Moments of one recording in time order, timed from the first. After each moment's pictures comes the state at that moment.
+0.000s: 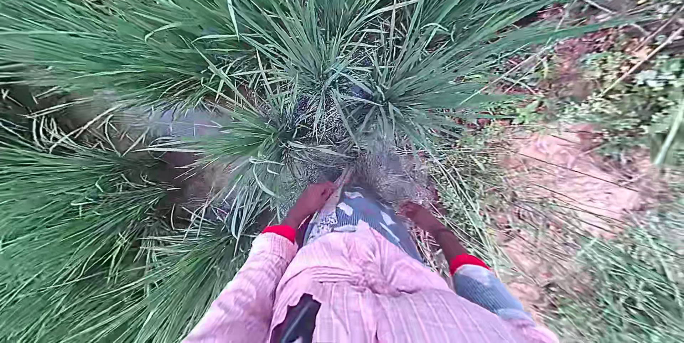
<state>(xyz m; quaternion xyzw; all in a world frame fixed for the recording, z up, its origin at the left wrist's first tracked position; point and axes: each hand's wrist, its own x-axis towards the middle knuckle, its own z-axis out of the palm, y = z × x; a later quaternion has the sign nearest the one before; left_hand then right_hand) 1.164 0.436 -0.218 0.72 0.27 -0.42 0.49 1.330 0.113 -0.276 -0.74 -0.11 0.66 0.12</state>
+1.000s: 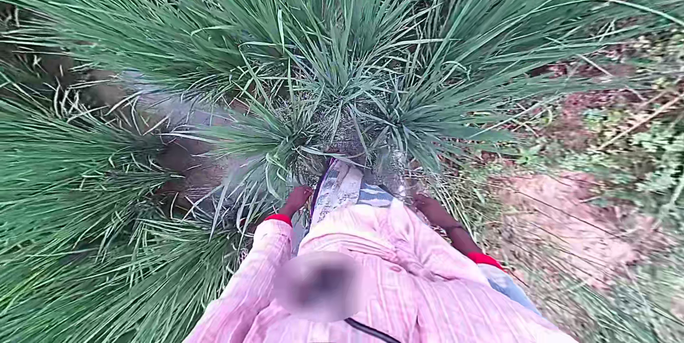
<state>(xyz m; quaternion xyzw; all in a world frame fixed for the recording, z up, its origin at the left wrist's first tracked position) 1.091 0.481 -0.285 0.64 0.44 -0.37 0.50 1.402 0.171 -0.254 -0.78 -0.20 0.59 0.07</state>
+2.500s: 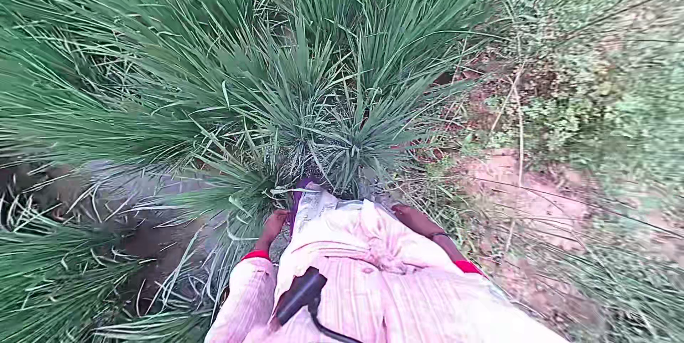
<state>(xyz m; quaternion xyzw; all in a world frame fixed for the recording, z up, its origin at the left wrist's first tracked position) 1.140 0.481 -0.258 0.71 0.45 -0.28 0.47 1.413 0.126 -0.216 -0.80 -0.24 0.54 0.08</state>
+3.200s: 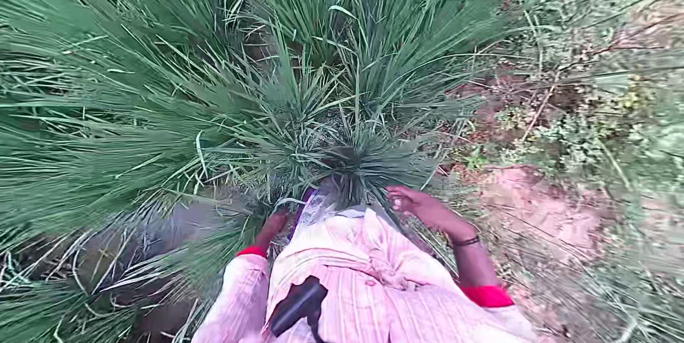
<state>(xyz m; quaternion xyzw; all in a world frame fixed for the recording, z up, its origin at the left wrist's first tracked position) 1.290 0.599 -0.293 0.73 0.34 -0.41 0.42 1.569 0.264 -0.105 -0.73 -0.14 0.58 0.33</state>
